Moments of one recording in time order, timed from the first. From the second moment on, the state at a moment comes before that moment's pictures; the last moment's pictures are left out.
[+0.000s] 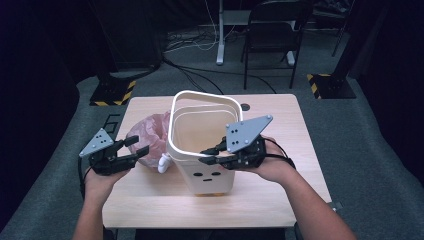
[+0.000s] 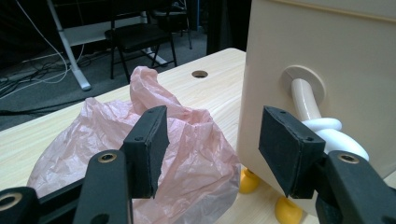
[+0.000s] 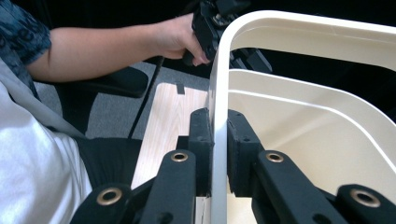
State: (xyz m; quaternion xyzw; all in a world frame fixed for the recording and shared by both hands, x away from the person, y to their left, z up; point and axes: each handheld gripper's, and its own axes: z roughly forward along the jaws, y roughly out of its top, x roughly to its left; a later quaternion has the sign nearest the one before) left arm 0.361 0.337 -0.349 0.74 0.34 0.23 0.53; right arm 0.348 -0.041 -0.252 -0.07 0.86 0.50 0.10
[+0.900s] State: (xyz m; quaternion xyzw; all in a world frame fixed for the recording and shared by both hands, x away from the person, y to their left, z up) left arm 0.362 0.337 -0.350 0.75 0.34 0.23 0.53; right arm 0.348 -0.049 -0.249 -0.05 0.86 0.50 0.10
